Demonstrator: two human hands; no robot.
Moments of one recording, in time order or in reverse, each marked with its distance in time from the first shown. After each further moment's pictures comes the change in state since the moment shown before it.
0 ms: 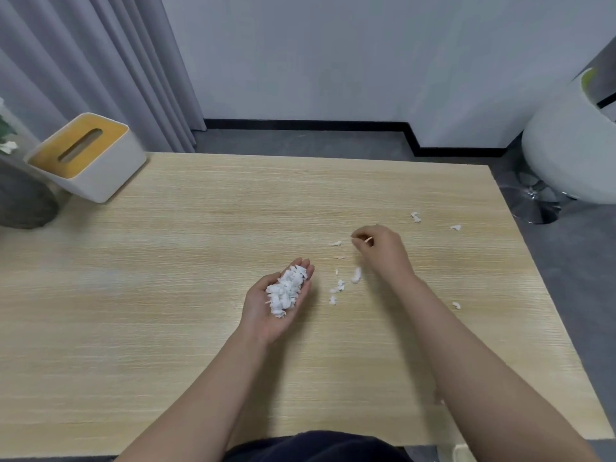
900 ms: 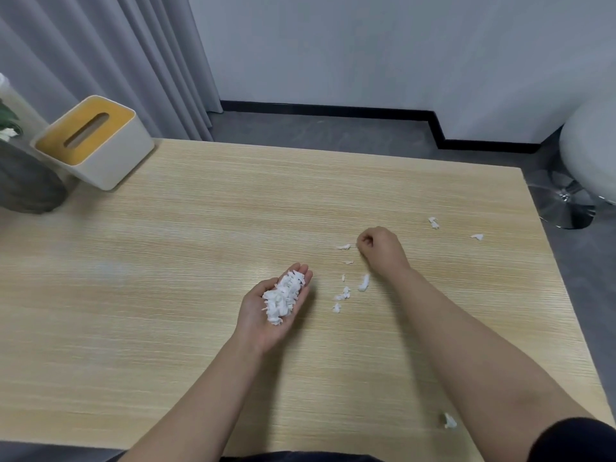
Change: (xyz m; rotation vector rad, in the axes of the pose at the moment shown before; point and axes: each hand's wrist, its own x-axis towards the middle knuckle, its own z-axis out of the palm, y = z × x) left_hand 0.011 0.004 -0.008 -0.120 -0.019 -0.008; right_hand 0.058 0.039 0.037 -0.115 -0.140 0.020
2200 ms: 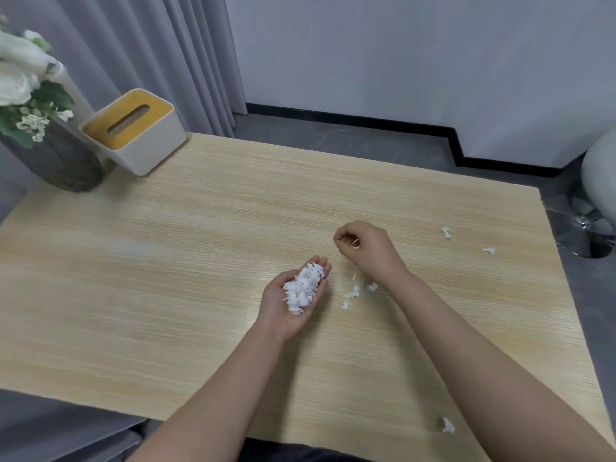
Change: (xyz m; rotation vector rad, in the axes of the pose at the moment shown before) left_hand -0.005 -0.015 0.010 0.037 0.027 0.093; right_hand -0.051 -0.082 -0.025 0.136 -0.047 -0.363
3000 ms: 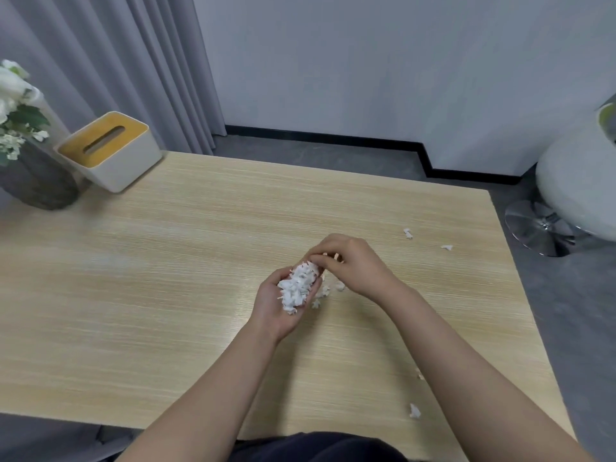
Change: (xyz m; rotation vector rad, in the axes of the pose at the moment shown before) left_hand -0.007 -0.039 0.032 0.046 -0.049 0.011; right_hand -0.053 -0.019 -0.045 0.024 -0.140 -0.133
